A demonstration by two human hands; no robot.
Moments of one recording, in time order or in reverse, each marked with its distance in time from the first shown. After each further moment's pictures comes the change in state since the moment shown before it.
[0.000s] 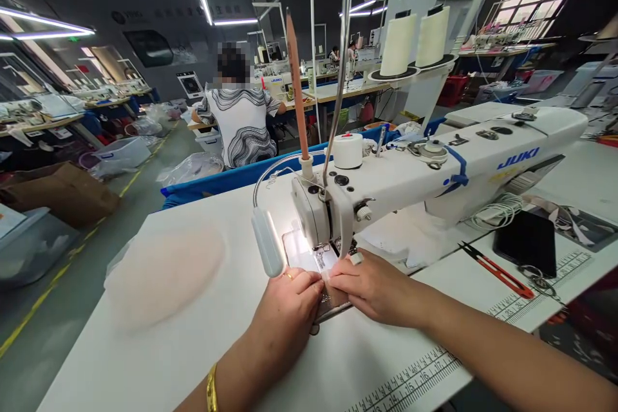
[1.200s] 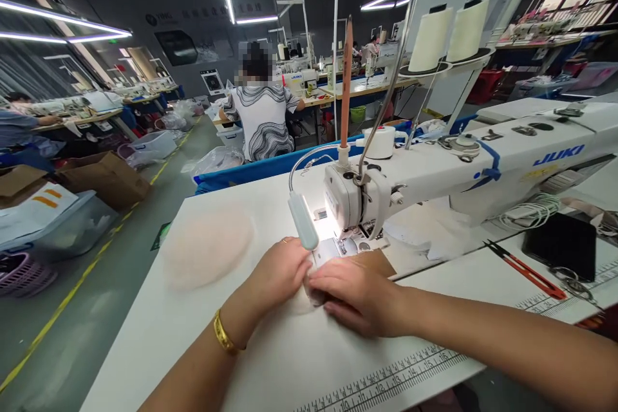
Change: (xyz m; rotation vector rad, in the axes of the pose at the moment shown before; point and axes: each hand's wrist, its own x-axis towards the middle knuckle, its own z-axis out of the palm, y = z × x) left_hand 0.003 -0.033 -0.052 0.092 -0.245 -0.249; right_hand 0.033 -0.047 0.033 0.281 0.154 -0.222
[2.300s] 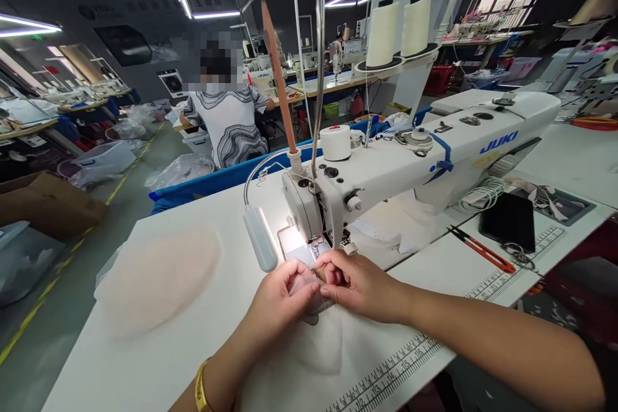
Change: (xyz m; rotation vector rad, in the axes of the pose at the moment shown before) left_hand 0.006 0.040 0.029 -1.080 -0.145 -0.467; right_hand -0.022 0.008 -0.031 0.453 0.120 0.635
